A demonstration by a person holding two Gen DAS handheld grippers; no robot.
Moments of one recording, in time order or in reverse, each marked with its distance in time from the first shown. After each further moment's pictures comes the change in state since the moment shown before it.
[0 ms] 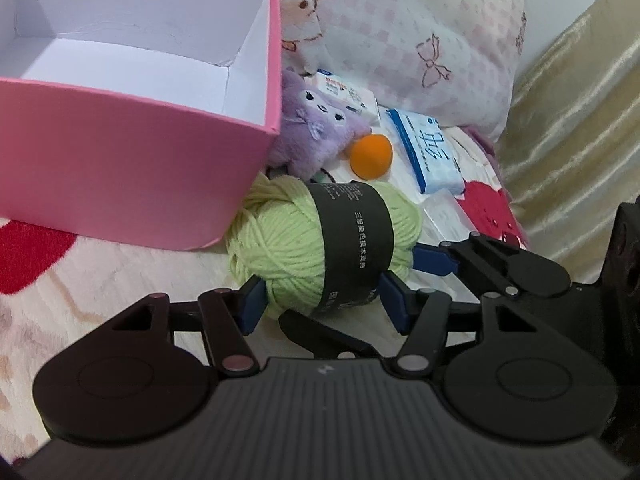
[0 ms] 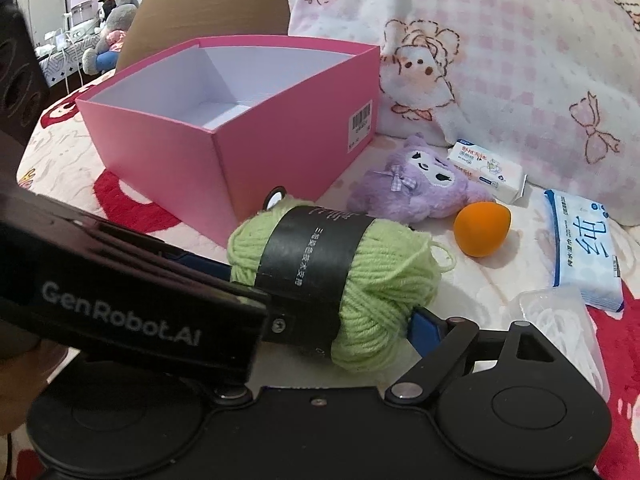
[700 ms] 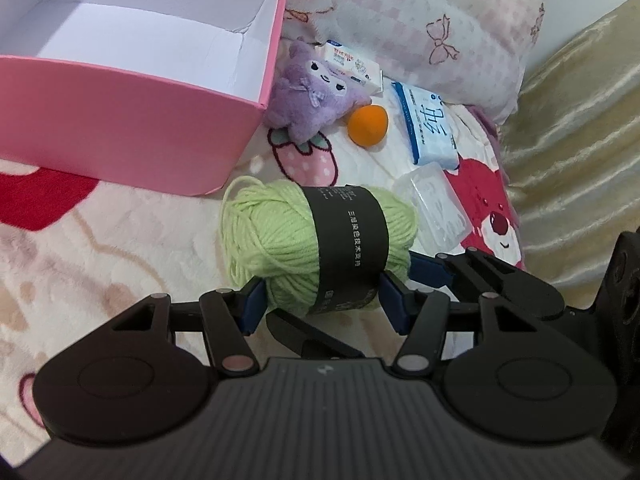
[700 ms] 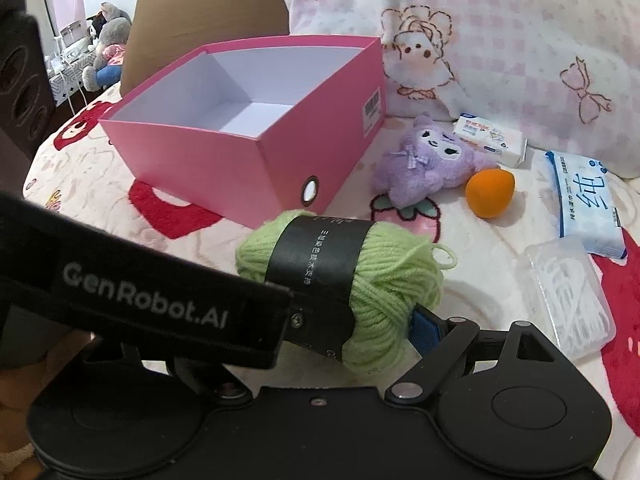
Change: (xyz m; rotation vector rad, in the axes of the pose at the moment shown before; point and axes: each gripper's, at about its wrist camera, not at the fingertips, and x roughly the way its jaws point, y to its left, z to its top) left arm -0.031 -0.016 0.001 -0.105 0.137 0.034; right arm -0.029 0.012 0.000 0.127 0.063 0.071
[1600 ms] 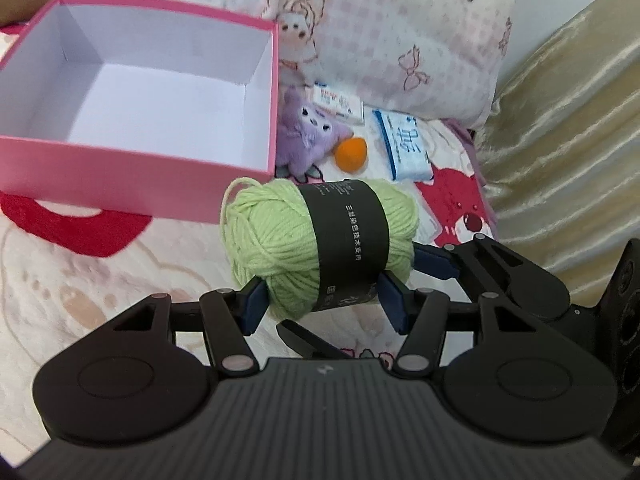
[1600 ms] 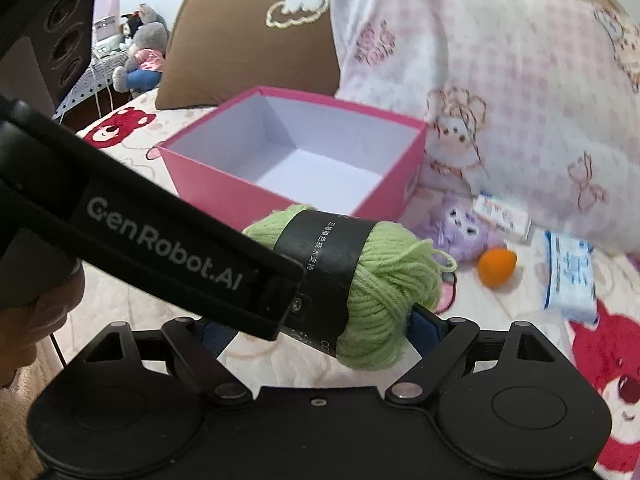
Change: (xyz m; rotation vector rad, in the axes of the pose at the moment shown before) left arm -0.090 -0.013 0.014 0.066 -0.025 0.024; right arm -0.059 0.058 0.028 -0.152 -0.094 -0.029
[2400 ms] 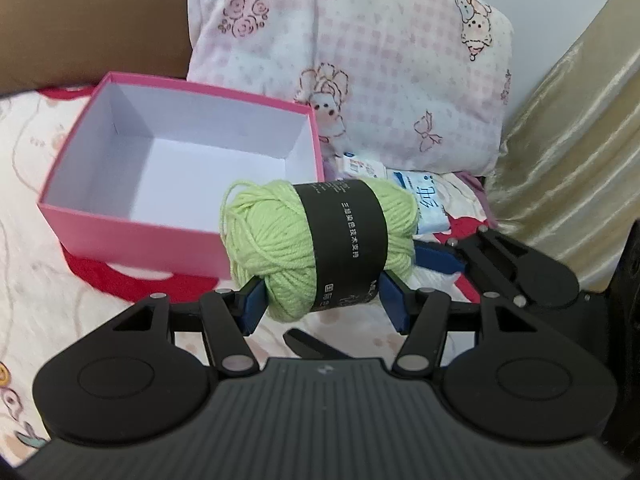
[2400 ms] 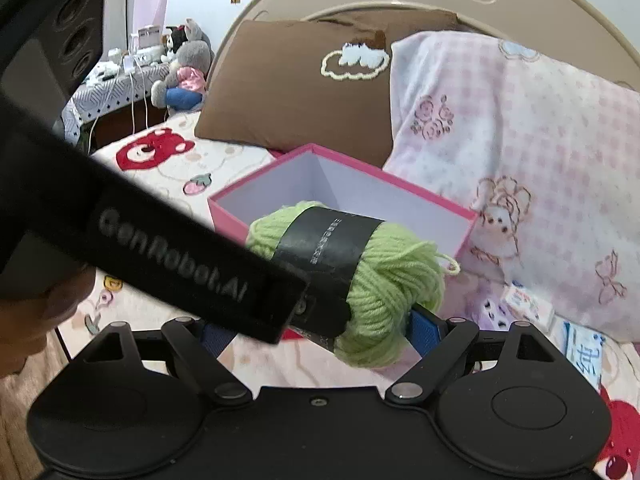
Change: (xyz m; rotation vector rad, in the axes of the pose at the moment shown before) left arm -0.066 0.024 0.023 0.053 -0.142 0.066; right arm -0.006 0.040 0.058 -0.101 -0.106 0.053
